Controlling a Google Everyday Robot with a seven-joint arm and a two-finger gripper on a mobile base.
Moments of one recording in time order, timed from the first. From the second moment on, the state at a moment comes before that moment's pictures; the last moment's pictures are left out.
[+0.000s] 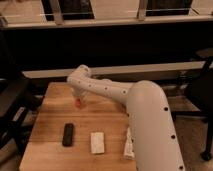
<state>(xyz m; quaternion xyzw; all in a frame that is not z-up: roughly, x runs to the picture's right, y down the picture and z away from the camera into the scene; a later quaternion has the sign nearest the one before) -0.151 0.054 0.929 -0.15 -0.21 -0.54 0.80</state>
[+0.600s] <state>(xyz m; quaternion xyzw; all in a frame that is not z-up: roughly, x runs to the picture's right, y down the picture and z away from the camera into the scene) -0.139 0.050 0.927 -0.16 -0.21 -0.50 0.83</state>
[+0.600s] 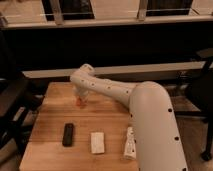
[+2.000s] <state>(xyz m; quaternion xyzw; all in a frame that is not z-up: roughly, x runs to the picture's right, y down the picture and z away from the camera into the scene) -0.027 0.017 0.879 -0.19 -0.21 -0.36 0.89</state>
